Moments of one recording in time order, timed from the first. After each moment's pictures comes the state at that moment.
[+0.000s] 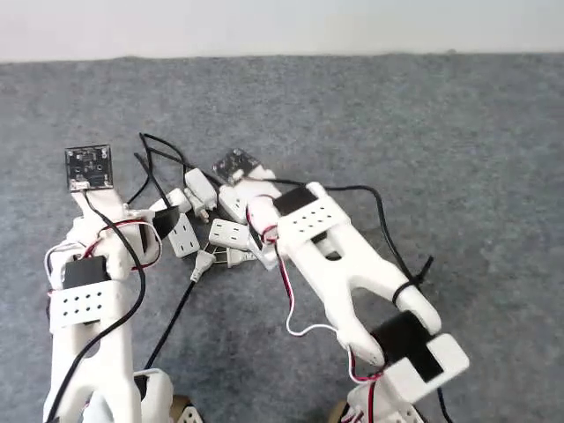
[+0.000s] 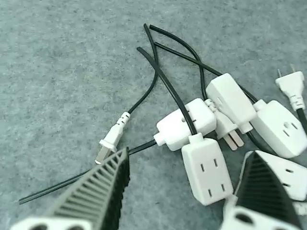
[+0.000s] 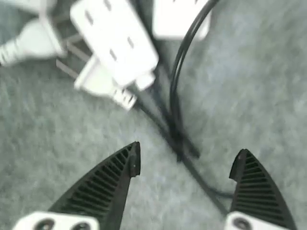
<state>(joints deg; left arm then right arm) -16.0 -38.6 57.3 43.1 0.7 -34.2 5.3 15.4 63.6 12.7</state>
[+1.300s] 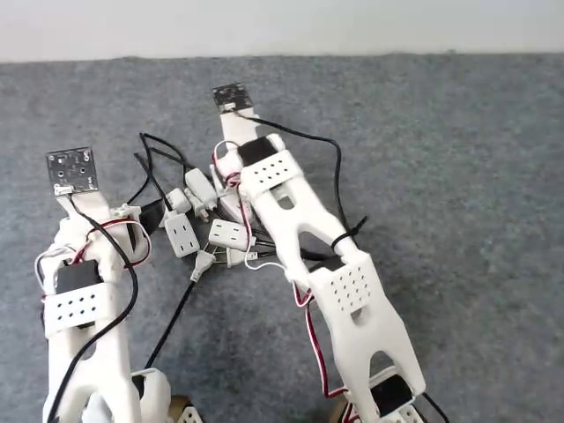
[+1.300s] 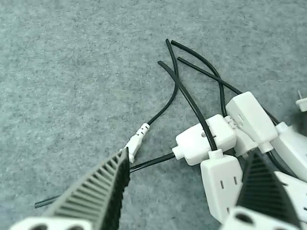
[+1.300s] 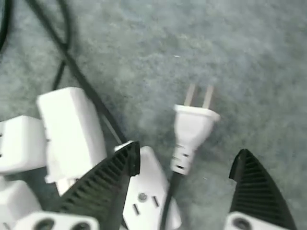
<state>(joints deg) -19.6 -38.6 59.0 37.9 1.3 -32.3 54.3 -48.9 69.4 -12.7</state>
